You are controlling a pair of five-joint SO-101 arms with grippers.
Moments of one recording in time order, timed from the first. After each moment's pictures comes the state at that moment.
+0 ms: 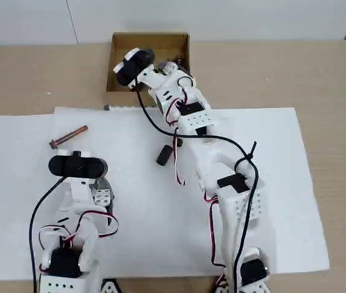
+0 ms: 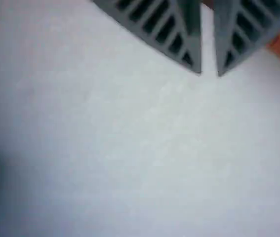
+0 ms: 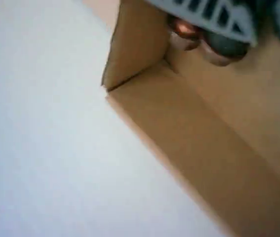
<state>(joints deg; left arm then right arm) 1.1 -103.5 94.1 58.3 6.3 -22.8 37.6 -15.6 8.5 40.8</state>
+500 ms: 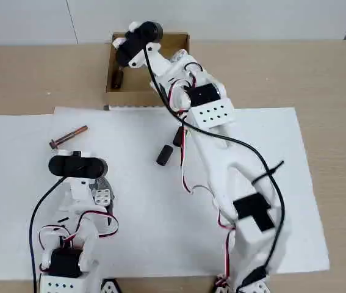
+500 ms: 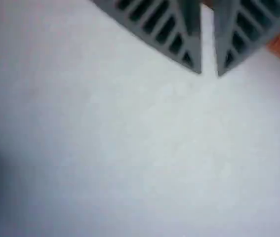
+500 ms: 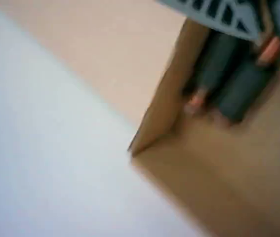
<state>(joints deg) 1.1 -103.5 94.1 58.3 6.3 -24.1 13.7 -15.6 44.9 30.2</state>
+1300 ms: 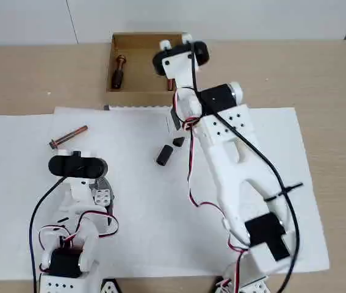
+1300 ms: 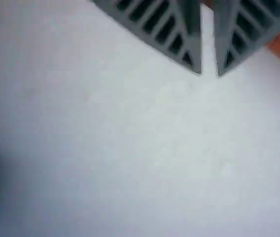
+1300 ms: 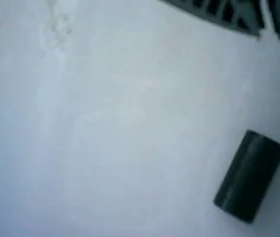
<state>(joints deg) 1.1 -103.5 94.1 58.3 6.3 -24.5 4.8 -15.9 88.3 -11.3</state>
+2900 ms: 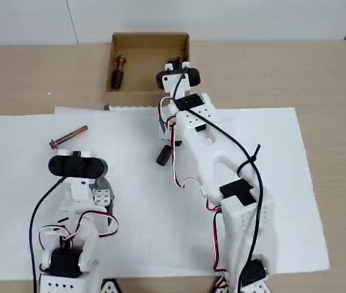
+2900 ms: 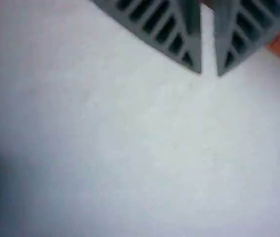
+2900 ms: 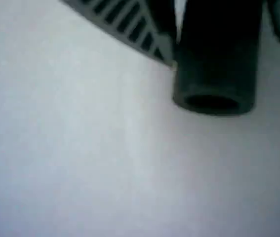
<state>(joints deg) 1.1 -103.5 94.1 58.3 6.3 -24.5 31.3 -16.5 67.5 -21.8</state>
